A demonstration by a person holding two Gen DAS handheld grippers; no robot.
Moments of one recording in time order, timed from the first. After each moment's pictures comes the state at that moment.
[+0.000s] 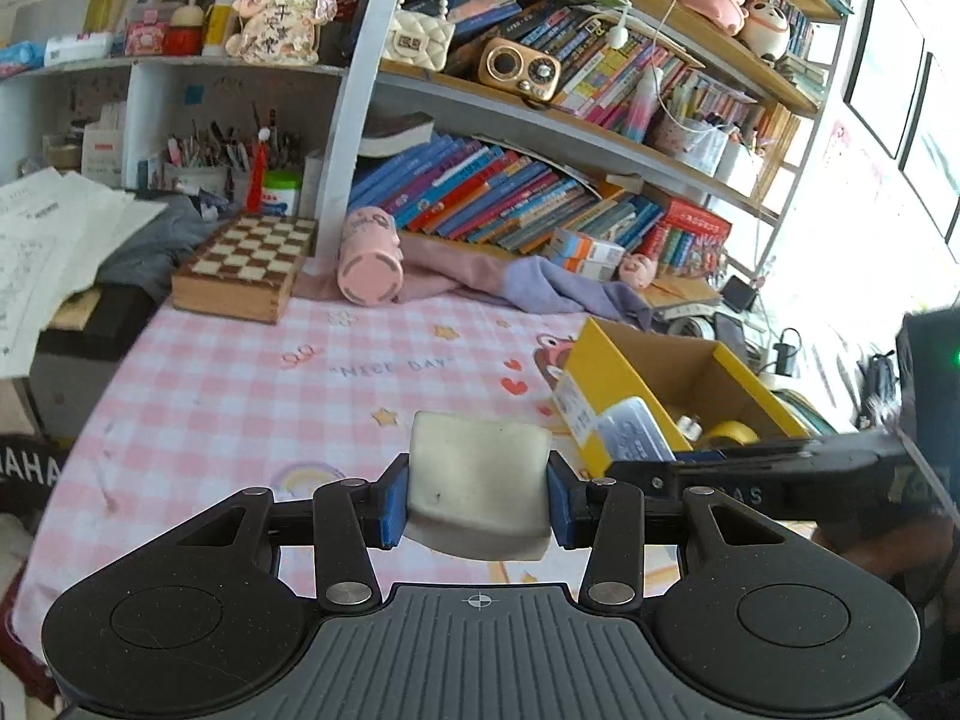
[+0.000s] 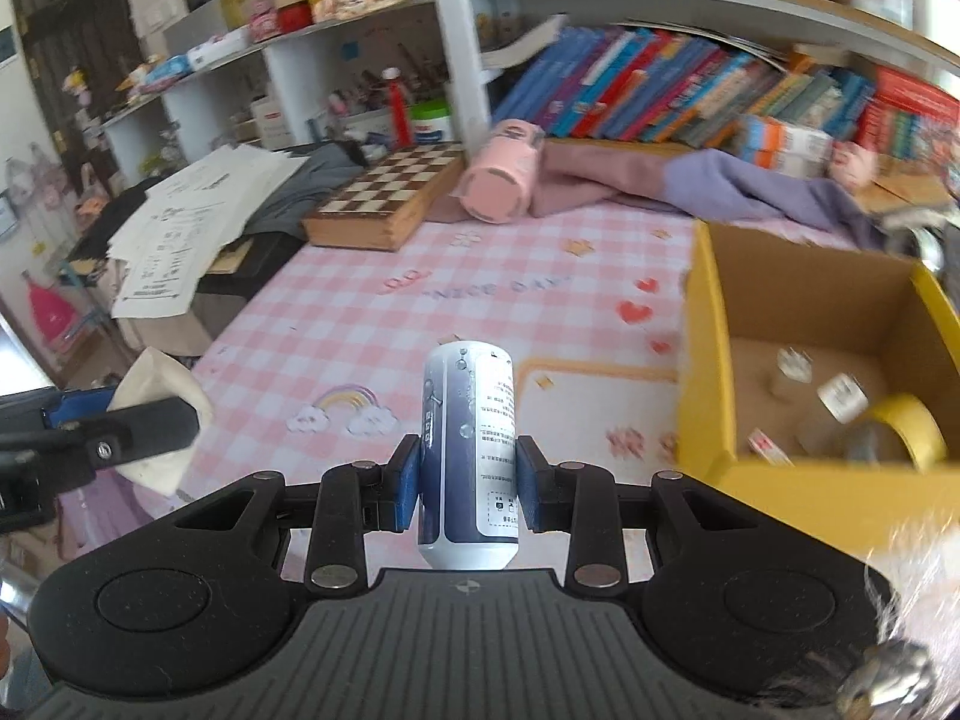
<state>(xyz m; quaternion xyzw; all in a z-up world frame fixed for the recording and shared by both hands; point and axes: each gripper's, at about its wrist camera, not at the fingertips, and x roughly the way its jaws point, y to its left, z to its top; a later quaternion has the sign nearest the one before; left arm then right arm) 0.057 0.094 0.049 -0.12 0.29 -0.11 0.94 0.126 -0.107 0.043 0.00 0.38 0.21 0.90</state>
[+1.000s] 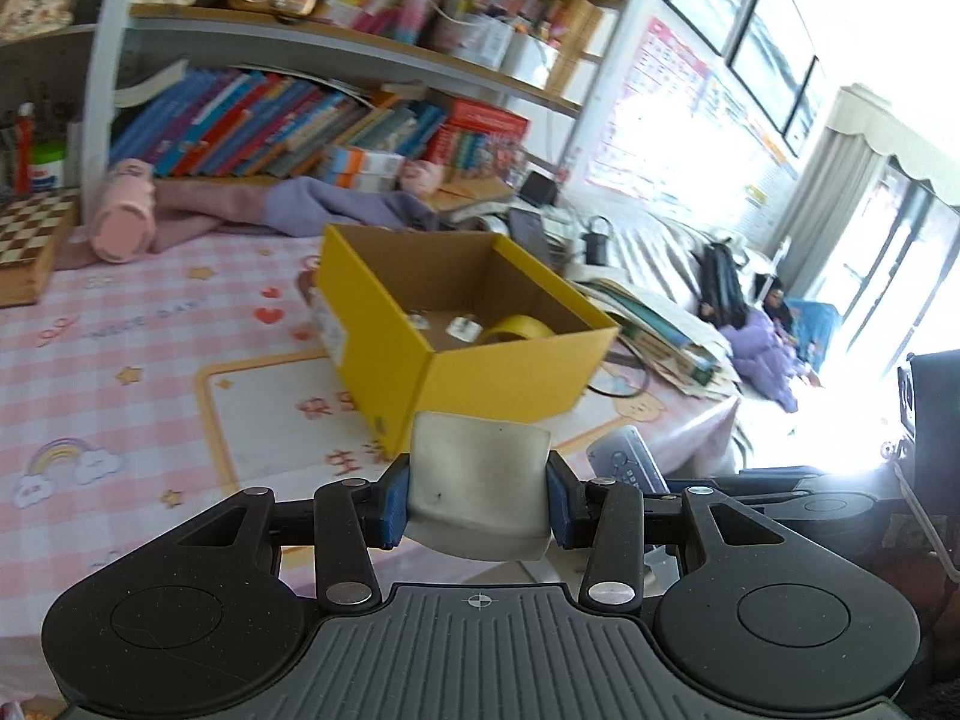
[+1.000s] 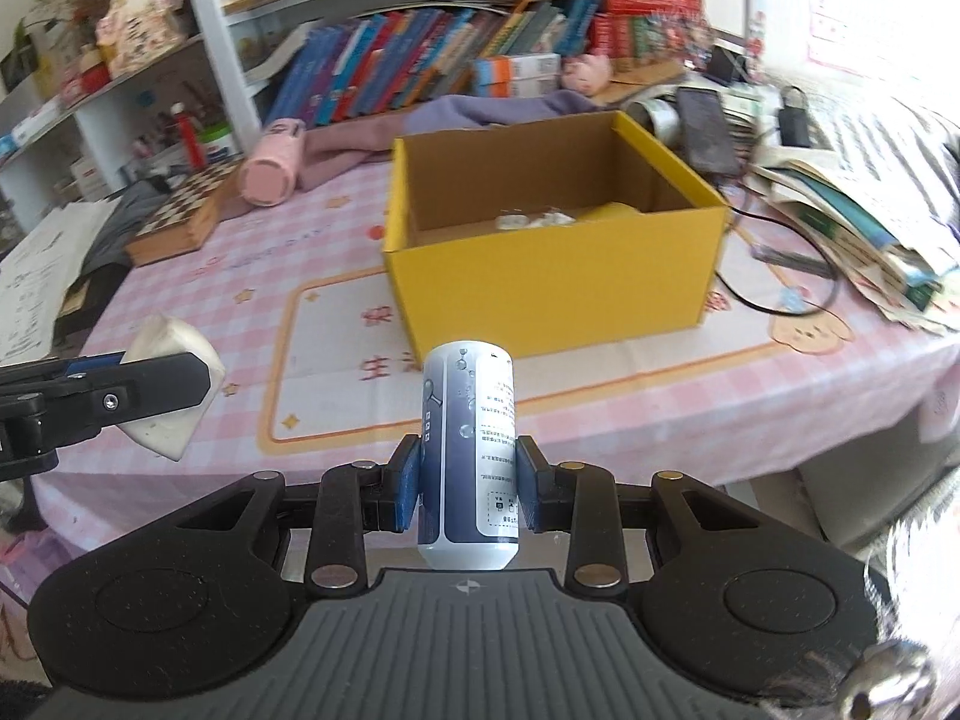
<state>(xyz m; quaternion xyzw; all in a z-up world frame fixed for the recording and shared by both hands) 0.060 -0.020 0.034 -0.07 0.33 -0.30 0.89 0.021 -0.226 0.027 0.07 0.40 0.02 0.92</state>
